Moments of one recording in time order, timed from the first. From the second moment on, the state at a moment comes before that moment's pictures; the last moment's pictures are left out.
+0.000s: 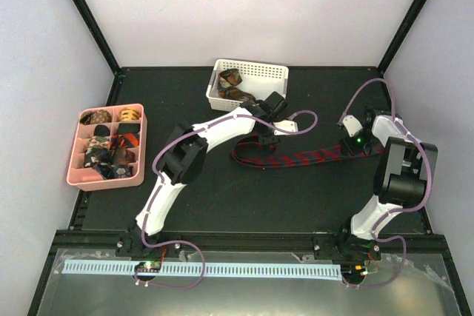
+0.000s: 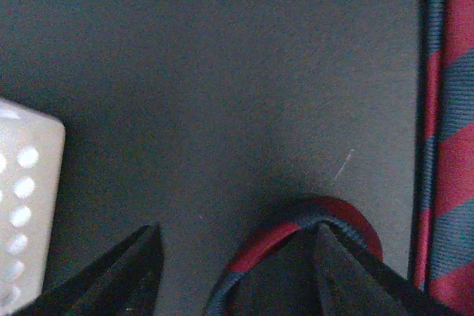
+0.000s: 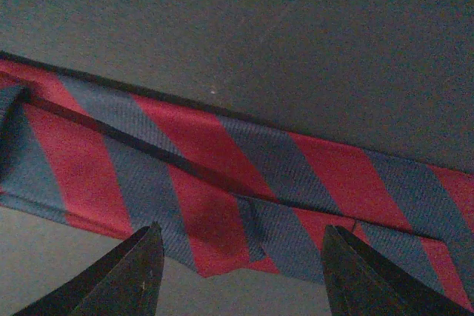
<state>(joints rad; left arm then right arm) -0.80 2.29 1.92 -0.72 0.02 0.66 -0.23 1.70 1.09 -0.76 -0.12 -0.70</state>
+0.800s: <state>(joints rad) -0.24 1.40 0.96 -0.53 0.17 0.50 -0.32 1.76 1.09 -0.71 -0.08 -0.76</state>
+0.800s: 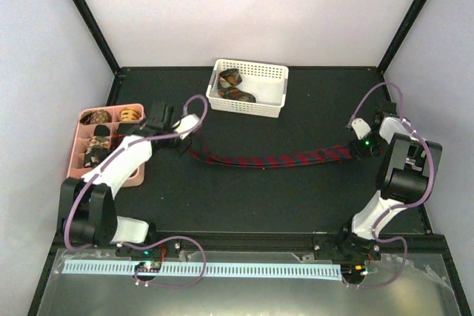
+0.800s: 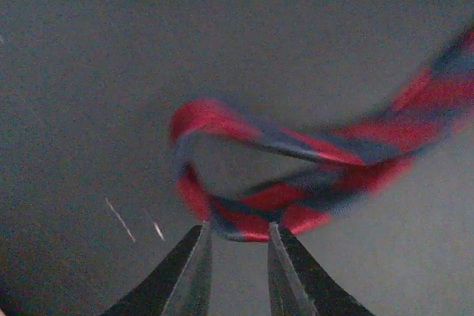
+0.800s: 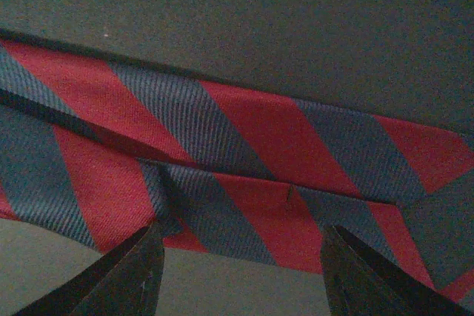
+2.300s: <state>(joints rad) -0.05 1.39 0.96 -0.75 0.49 0.68 -0.37 1.86 1.17 -0.69 -0.09 -0.75</state>
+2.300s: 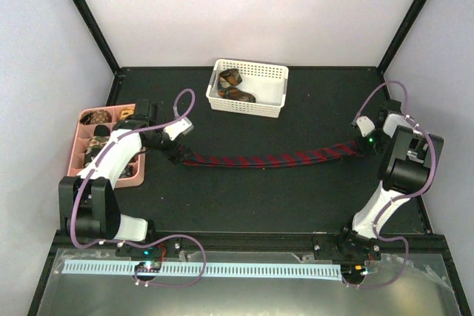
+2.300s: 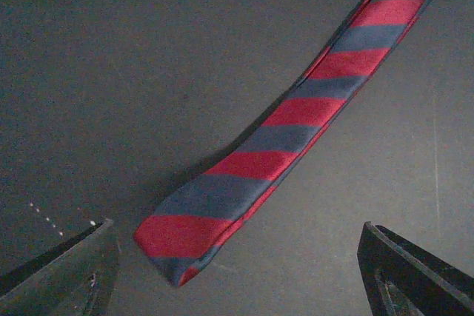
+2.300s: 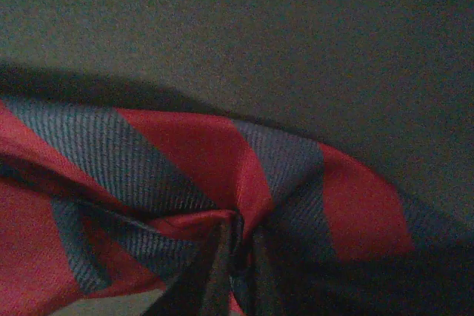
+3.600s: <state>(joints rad) -0.57 1.95 1.41 -0.59 0.30 0.68 -0.64 1.67 1.25 -0.55 0.15 -1.15</state>
